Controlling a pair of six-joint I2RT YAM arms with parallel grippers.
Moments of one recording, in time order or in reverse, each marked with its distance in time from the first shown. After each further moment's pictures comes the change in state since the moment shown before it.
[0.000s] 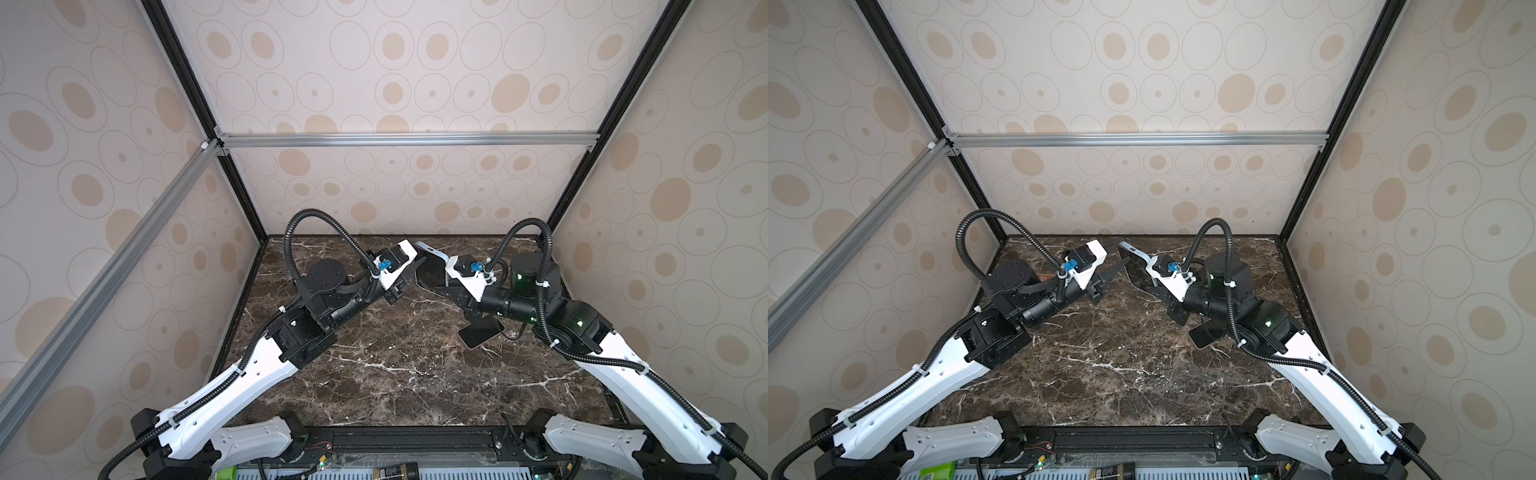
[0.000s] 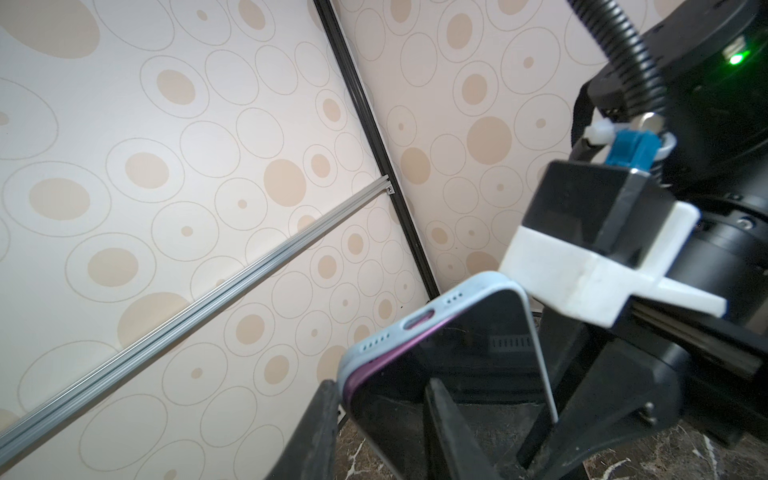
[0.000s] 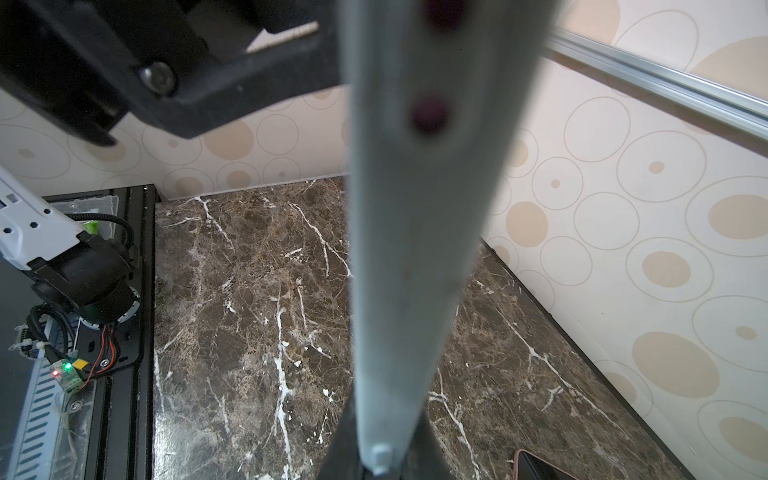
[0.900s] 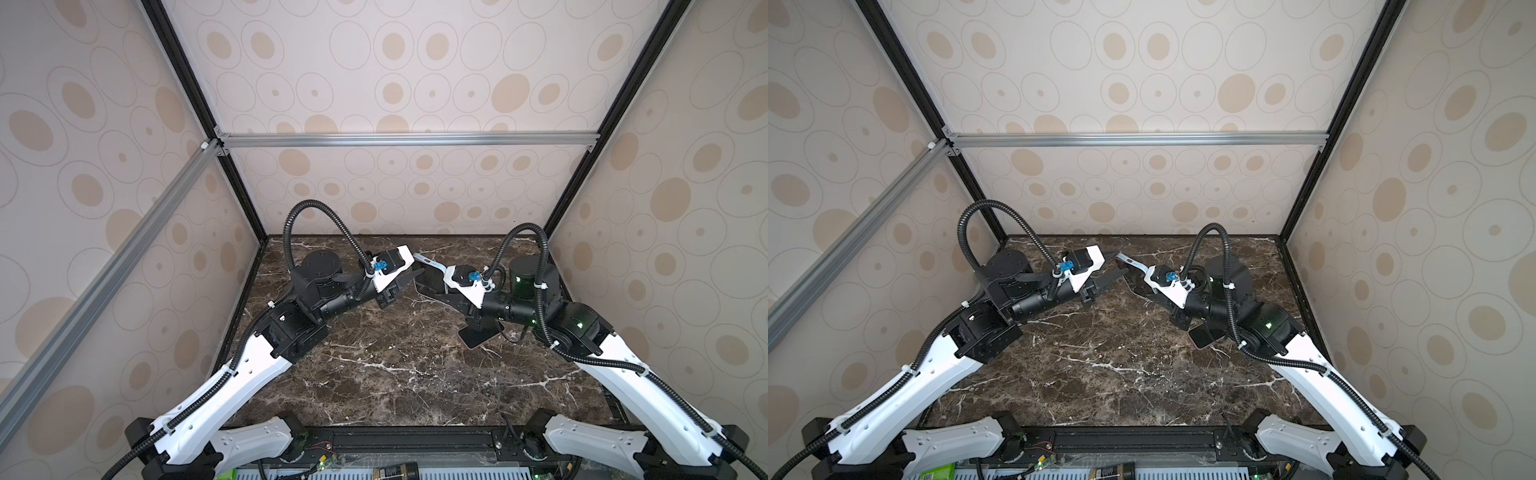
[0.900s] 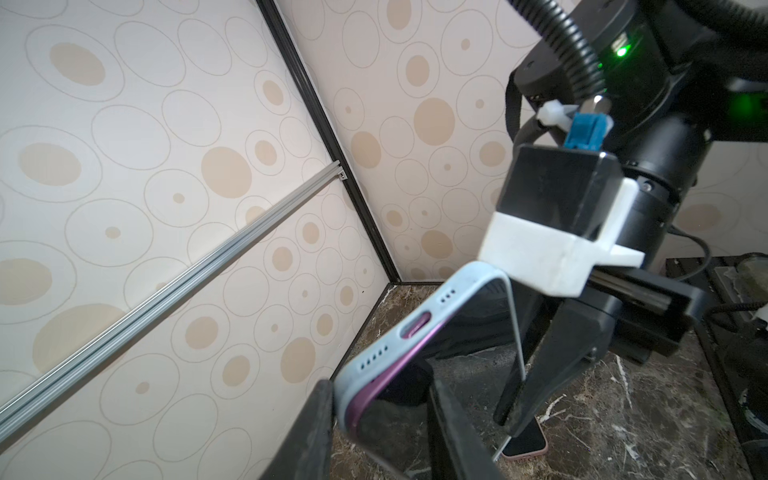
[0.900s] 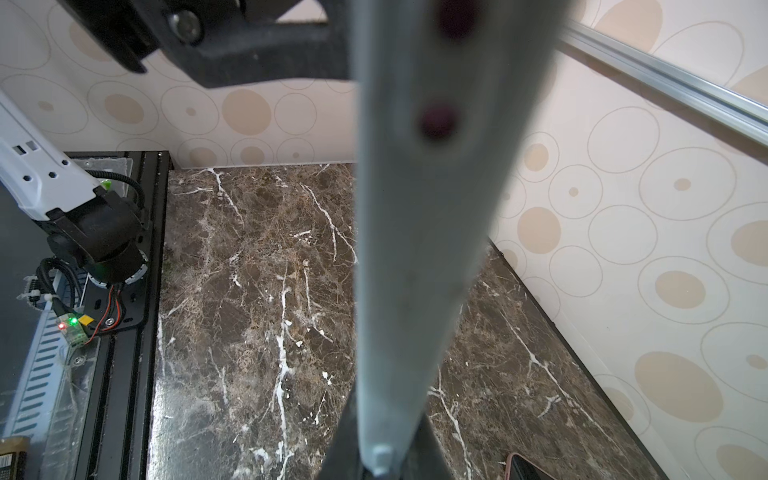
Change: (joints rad) left arm 0.089 0.006 0.048 -0.166 0.244 0.019; right arm -0.005 -0.012 -0.019 -0.035 -0.039 -0.098
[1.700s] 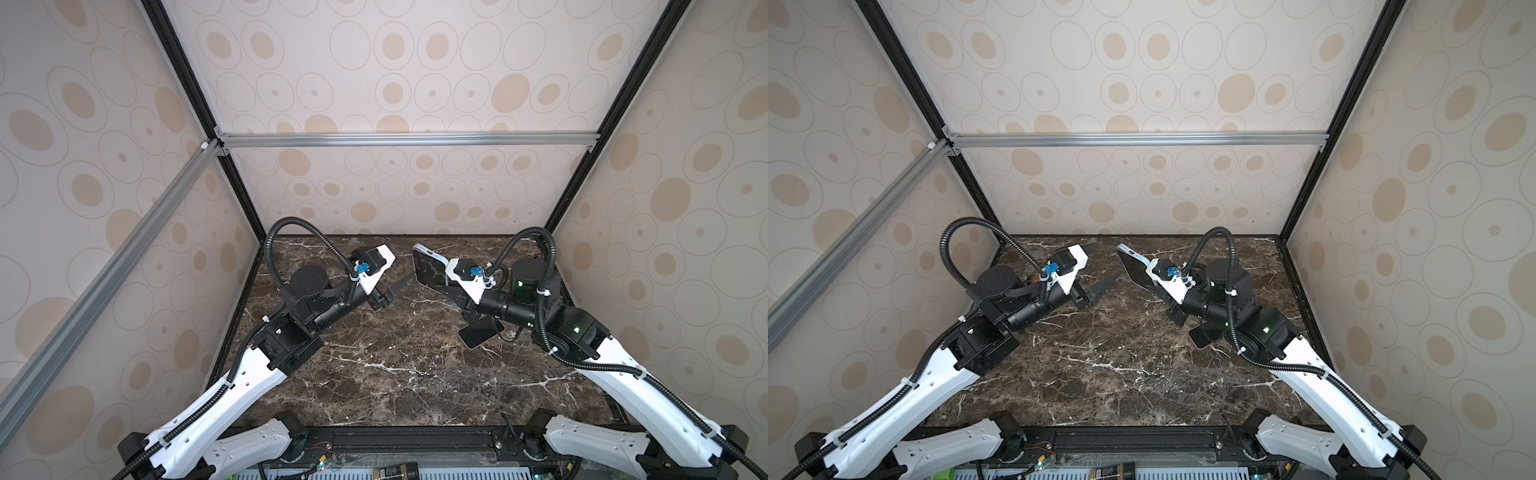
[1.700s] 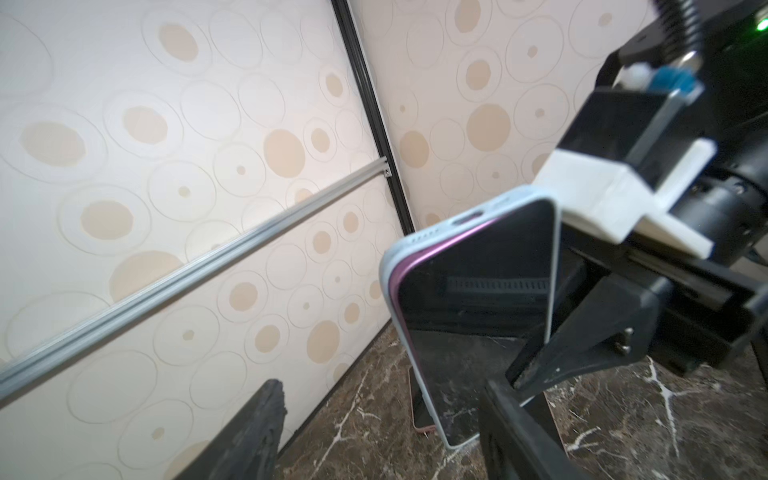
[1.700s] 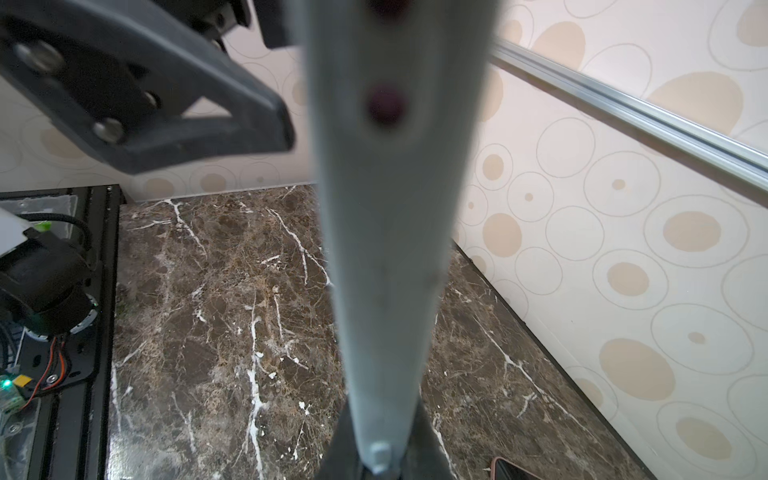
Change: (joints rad) left arm 0.033 -0.122 -0.172 0.184 -0.128 -0.100; right arm 0.020 -0.011 -0.049 0.132 0.132 0.089
